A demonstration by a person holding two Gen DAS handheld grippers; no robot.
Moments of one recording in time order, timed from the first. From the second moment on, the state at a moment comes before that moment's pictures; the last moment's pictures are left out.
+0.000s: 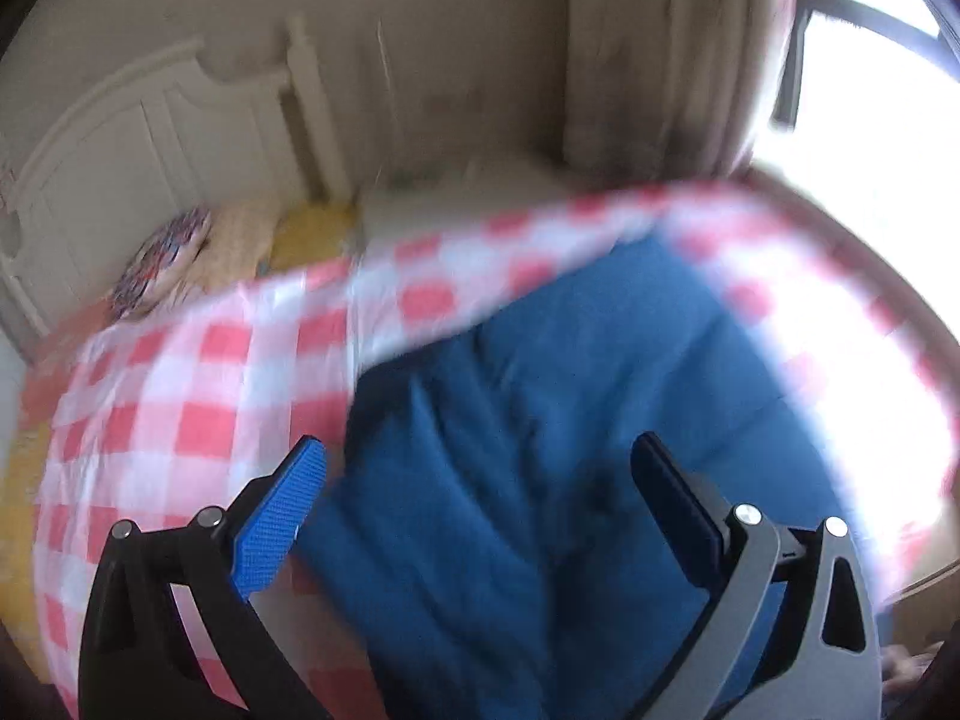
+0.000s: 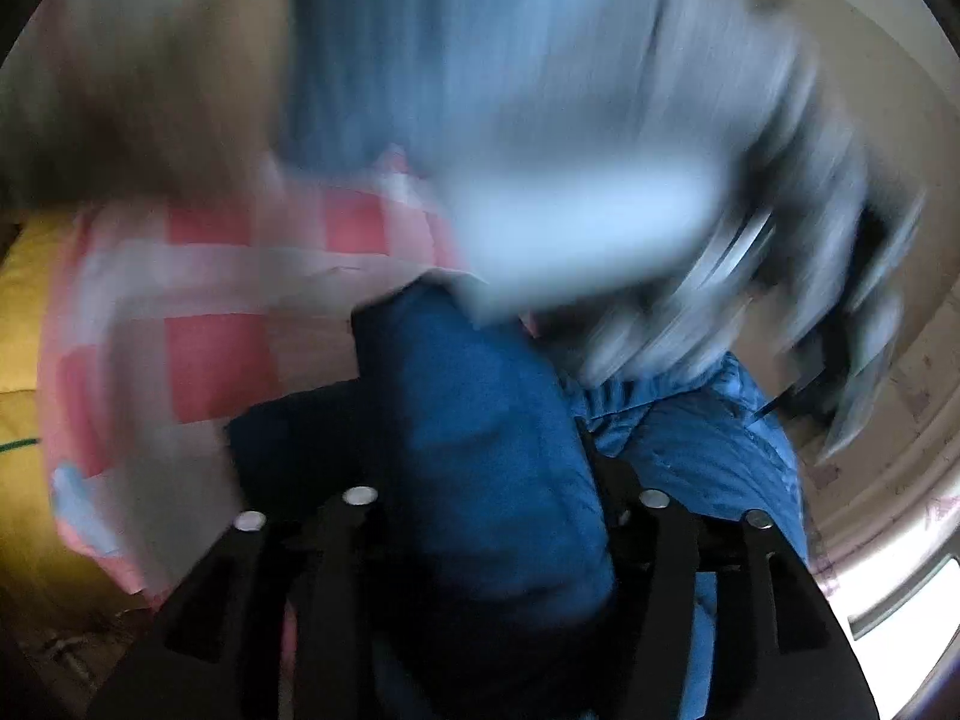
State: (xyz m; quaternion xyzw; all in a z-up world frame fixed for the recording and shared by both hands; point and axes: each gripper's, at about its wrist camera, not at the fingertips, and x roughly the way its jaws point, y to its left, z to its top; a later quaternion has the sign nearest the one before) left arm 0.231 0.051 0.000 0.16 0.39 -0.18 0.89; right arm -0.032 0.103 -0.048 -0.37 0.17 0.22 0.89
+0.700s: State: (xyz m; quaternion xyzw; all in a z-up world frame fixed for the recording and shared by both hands) left arm 0.235 0.109 -0.045 0.06 0.37 -0.12 0.92; right arm -0.010 -0.086 0.021 -0.05 0.21 0.27 0.94
